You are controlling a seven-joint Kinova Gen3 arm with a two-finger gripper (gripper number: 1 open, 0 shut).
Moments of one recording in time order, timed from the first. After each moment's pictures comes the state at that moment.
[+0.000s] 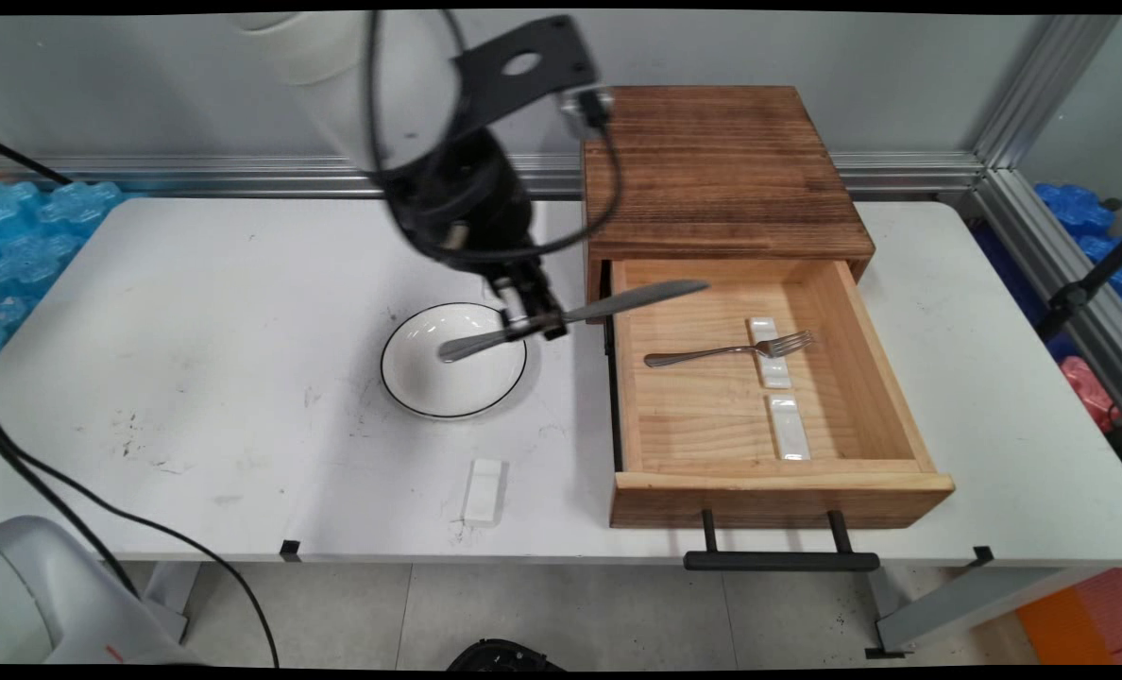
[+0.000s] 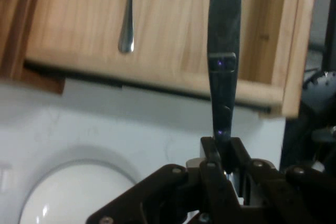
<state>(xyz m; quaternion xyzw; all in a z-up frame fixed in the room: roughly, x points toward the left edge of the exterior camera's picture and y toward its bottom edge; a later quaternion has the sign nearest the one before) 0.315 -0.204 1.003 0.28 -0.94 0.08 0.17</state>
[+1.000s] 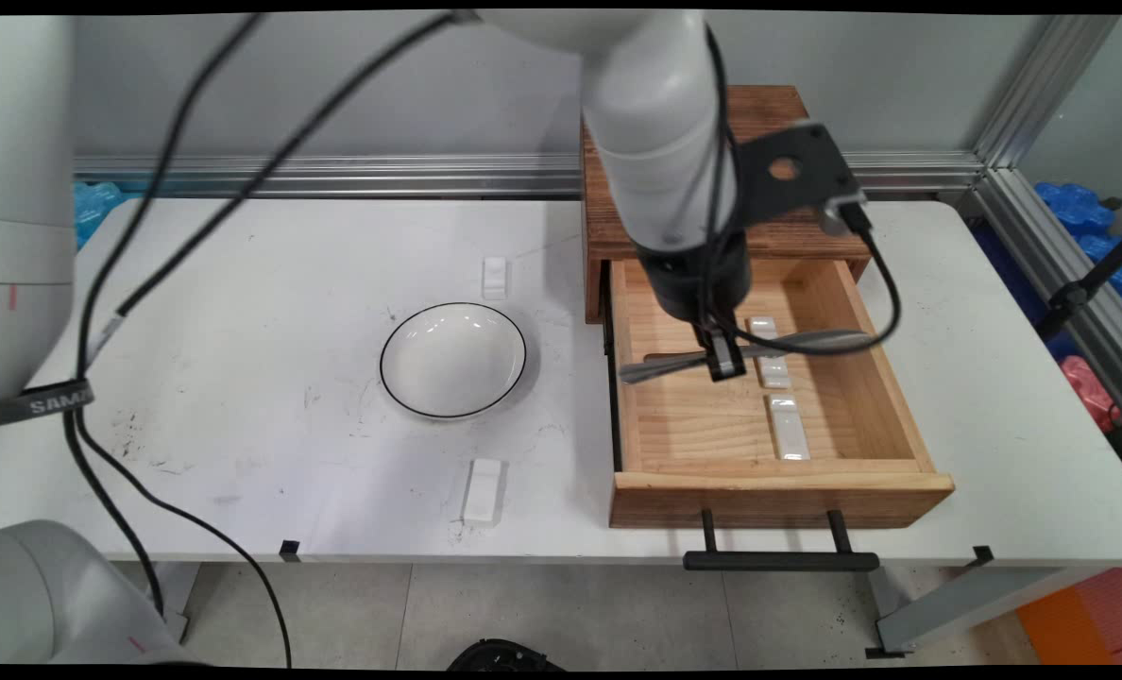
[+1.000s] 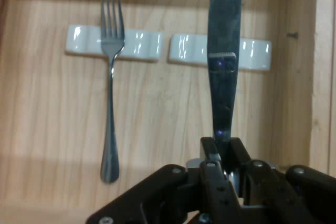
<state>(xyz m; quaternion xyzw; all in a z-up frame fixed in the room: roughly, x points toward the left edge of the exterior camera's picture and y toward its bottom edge) 0.183 -0.282 0.931 0.23 -0.95 0.09 0.17</state>
